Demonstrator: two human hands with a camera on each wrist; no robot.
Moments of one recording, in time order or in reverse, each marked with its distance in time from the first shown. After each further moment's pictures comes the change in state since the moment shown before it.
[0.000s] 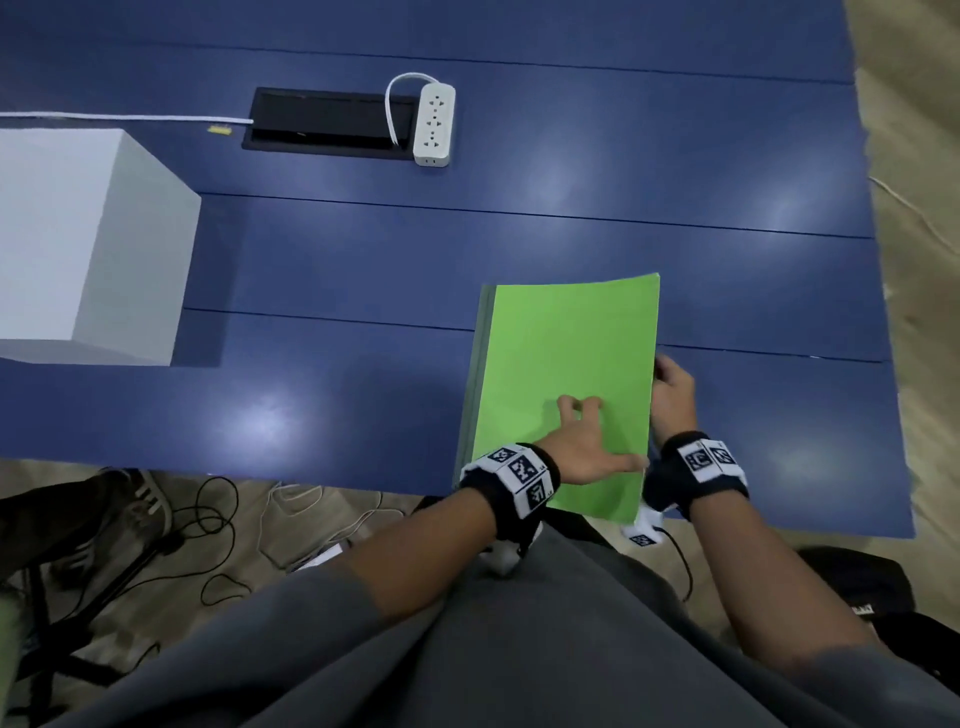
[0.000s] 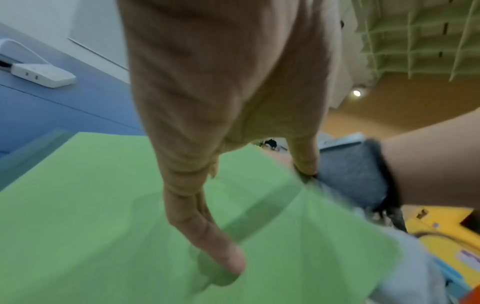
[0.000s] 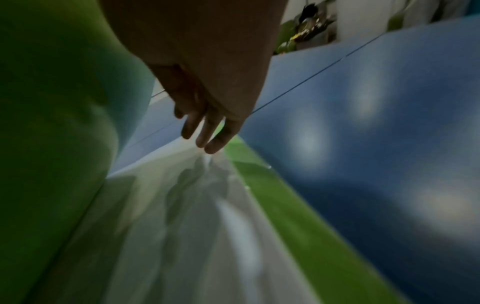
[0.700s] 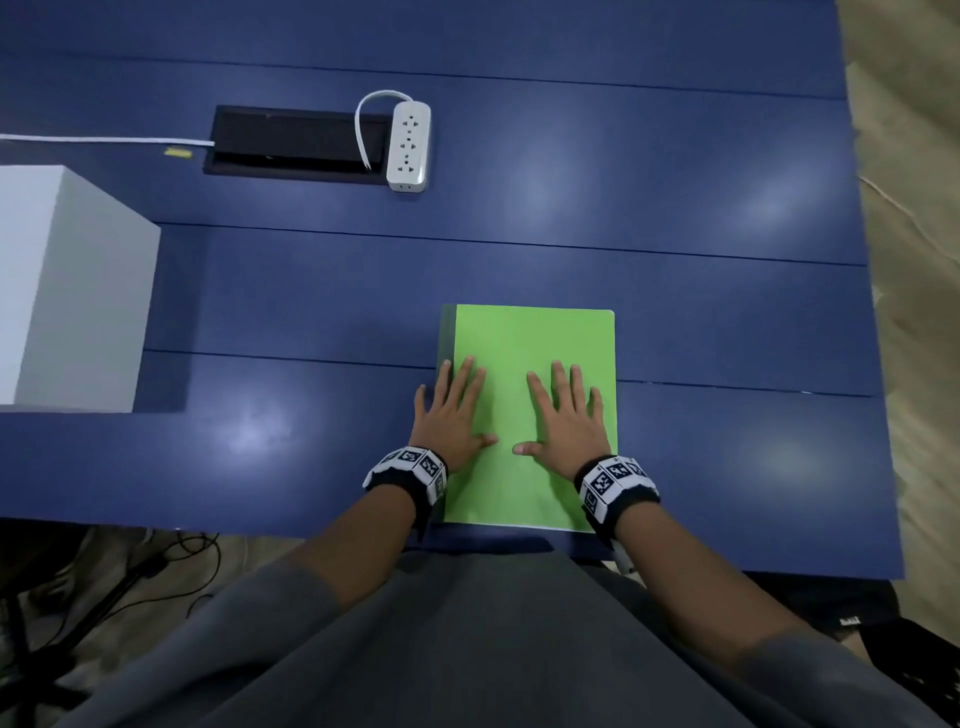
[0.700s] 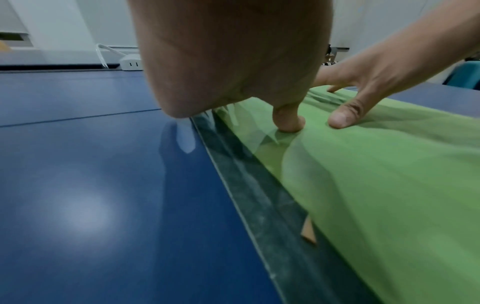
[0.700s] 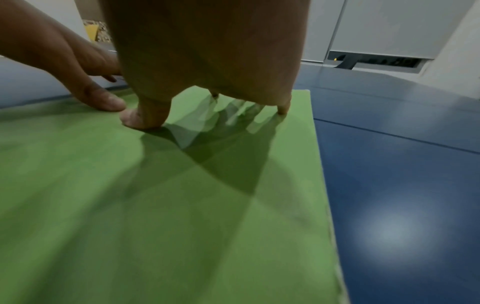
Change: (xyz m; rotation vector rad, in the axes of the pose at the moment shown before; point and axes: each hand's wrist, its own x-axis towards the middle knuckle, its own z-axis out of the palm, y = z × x) left_hand 0.064 -0.119 -0.089 0.680 0.345 -0.070; right_hand 0.026 0.020 0.074 -1.476 -0.427 -0.368
